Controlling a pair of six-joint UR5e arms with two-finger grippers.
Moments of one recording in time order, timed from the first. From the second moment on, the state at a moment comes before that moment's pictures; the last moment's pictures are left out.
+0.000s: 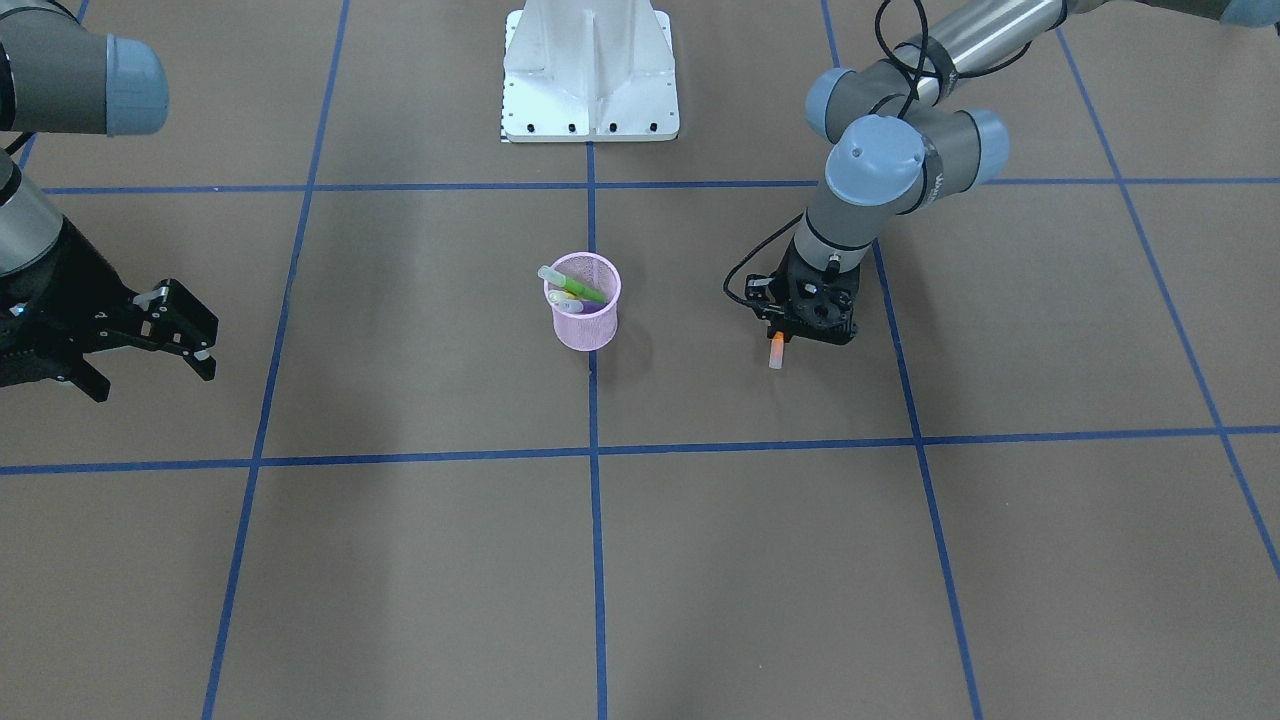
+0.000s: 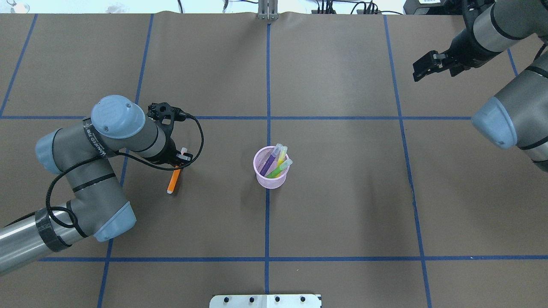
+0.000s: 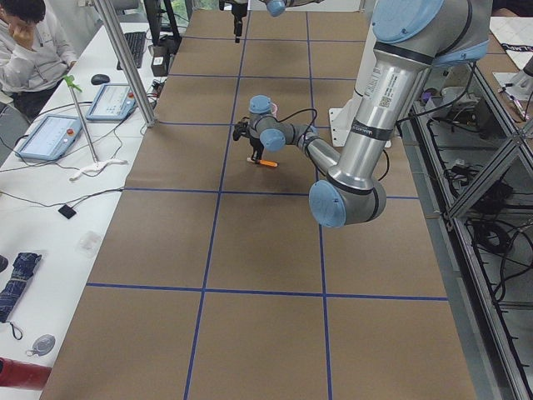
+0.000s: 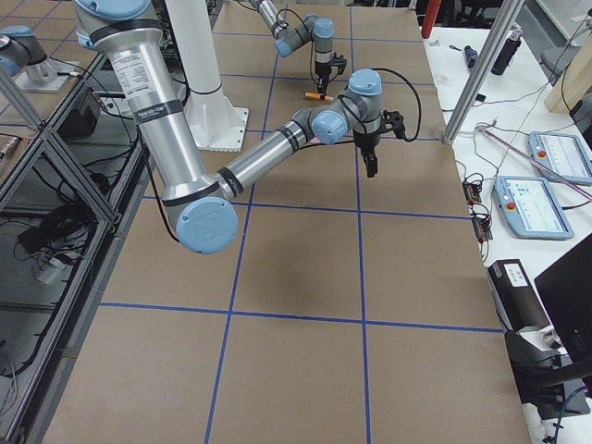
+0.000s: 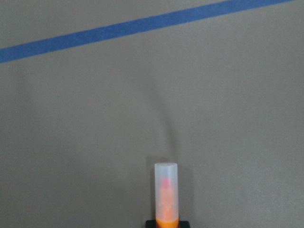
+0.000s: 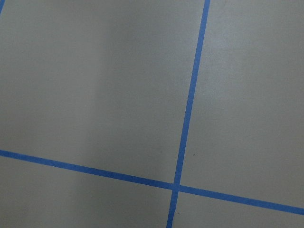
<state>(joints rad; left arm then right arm) -0.62 -2.00 -1.65 -1.88 -1.94 -0.91 1.06 -1.21 1.83 -1.51 2.14 0.63</state>
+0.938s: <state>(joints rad) -0.58 -2.01 -1.65 -2.78 -1.69 -0.90 1.06 -1.20 1.83 -1.51 2.14 0.63</state>
